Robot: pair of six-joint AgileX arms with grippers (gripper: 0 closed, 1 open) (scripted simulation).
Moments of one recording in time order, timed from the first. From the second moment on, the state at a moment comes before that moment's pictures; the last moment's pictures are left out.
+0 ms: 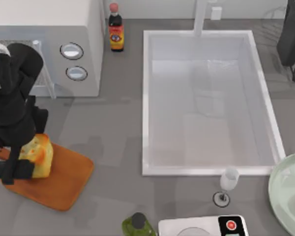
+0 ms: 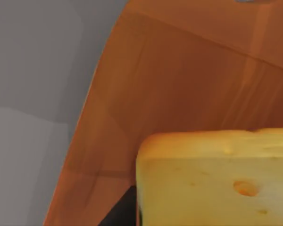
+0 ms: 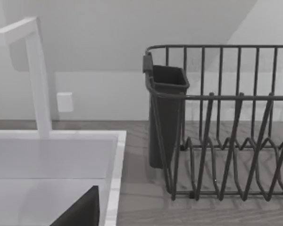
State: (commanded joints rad) left arm -0.21 1.77 1.06 -0.86 -0.02 -1.71; right arm 0.00 0.00 0.00 0.00 0.00 0.00
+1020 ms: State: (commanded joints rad) left arm -0.21 1.77 1.06 -0.86 -0.02 -1.71; right arm 0.00 0.00 0.00 0.00 0.00 0.00
